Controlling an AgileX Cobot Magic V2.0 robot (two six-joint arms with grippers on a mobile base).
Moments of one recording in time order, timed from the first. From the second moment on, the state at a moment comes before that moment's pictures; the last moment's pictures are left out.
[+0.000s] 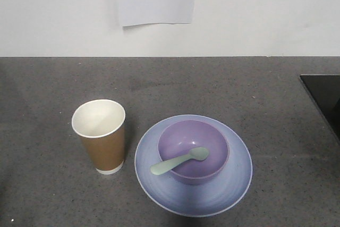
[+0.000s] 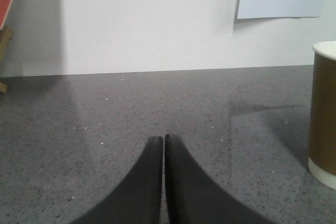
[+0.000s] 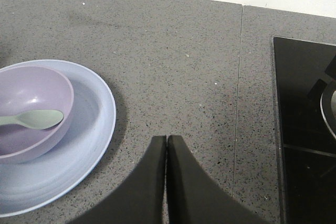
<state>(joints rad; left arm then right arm) 0.02 -0.01 0.02 0.02 0.13 -0.07 0.13 0.60 -0.74 0.06 0.77 -0.09</state>
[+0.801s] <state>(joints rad) 0.02 -0.01 0.02 0.05 0.12 -0.09 0.13 0.60 -0.74 0.06 0.77 -0.09</state>
